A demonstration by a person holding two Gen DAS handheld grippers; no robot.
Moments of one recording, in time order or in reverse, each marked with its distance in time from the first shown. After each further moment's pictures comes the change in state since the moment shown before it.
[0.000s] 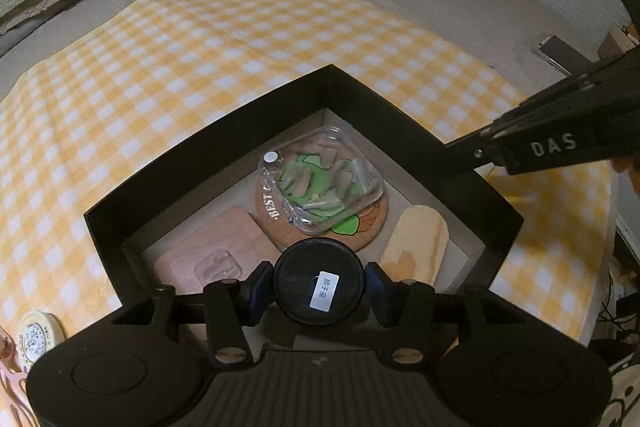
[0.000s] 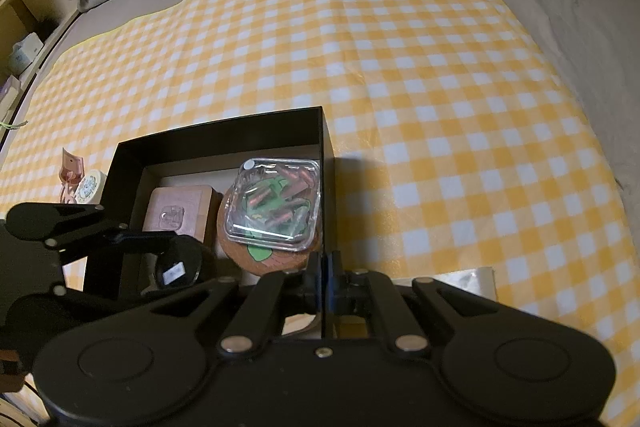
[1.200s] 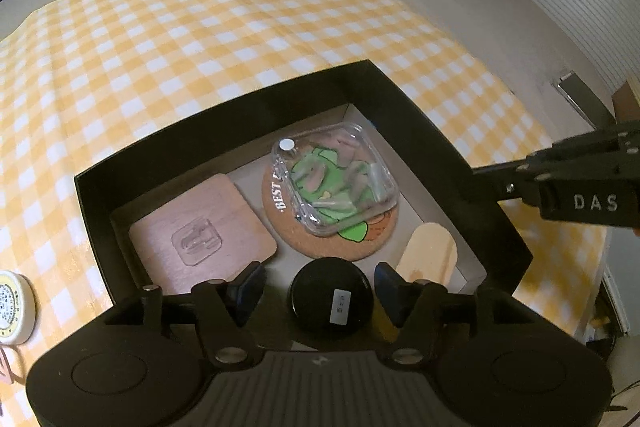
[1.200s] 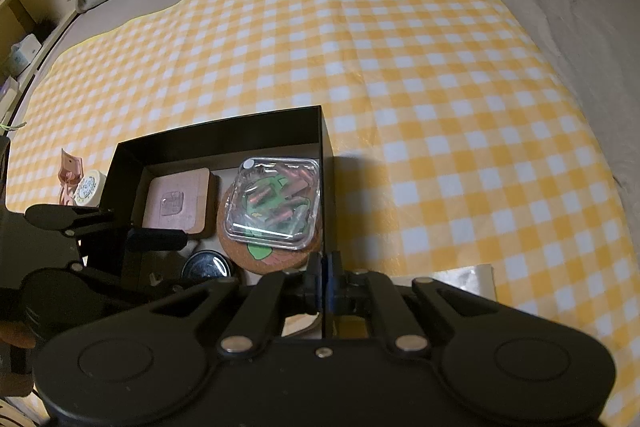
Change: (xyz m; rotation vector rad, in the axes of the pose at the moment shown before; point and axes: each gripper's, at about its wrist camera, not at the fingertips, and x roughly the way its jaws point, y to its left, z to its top) left arm 0.012 0.019 0.007 -0.173 0.045 -0.055; right arm -0.001 0.001 0.000 0.000 0.001 -0.004
